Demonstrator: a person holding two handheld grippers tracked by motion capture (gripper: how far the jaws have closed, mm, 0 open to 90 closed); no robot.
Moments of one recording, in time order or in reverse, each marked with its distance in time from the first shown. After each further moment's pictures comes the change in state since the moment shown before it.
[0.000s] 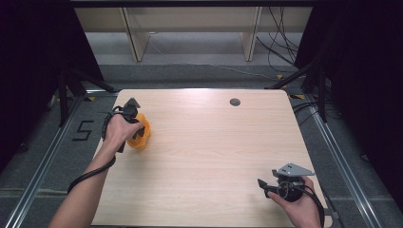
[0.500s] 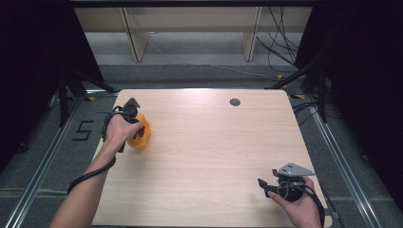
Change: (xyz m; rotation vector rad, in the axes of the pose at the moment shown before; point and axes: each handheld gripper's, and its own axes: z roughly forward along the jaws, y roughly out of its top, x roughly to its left) left arm -0.001 0.000 -0.001 -0.009 0.004 -0.013; right arm -0.002 0.000 0.000 -0.018 -0.016 -0.025
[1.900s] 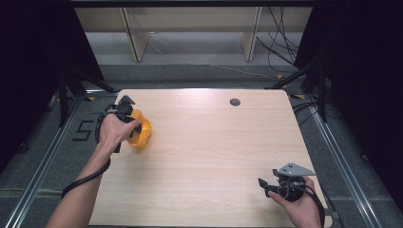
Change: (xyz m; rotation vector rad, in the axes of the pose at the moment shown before) left arm 0.002 -0.010 -0.031 -0.082 -0.025 -0.014; right arm 0.000 0.000 0.001 -0.013 -0.002 0.001
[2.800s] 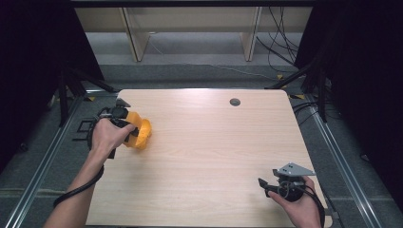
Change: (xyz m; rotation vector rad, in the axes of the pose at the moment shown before) left arm -0.001 -0.019 -0.025 -0.032 -0.032 -0.002; right arm 0.001 0.000 0.000 0.004 0.012 0.016
